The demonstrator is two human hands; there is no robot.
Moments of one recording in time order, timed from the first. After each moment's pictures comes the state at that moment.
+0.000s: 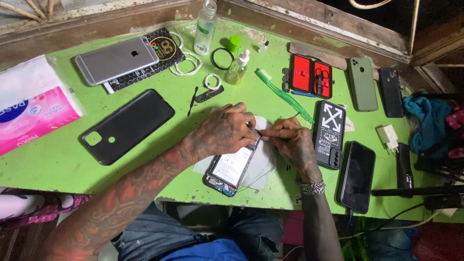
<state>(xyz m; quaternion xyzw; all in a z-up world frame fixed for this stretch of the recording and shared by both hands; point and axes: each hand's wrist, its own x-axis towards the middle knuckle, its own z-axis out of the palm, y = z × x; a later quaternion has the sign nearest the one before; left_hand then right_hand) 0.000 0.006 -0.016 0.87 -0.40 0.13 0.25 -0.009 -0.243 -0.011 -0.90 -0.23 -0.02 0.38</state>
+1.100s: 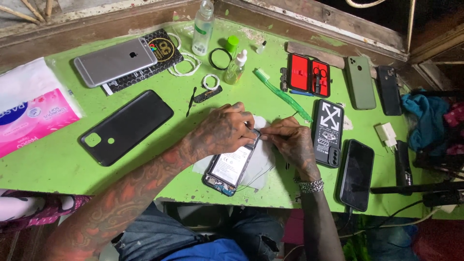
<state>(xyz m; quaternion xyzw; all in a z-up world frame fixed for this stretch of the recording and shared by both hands) 0.002 0.005 -0.019 0.87 -0.40 0.13 0.24 -0.011 -0.237 -0.001 -0.88 -0.23 -0.05 0.41</state>
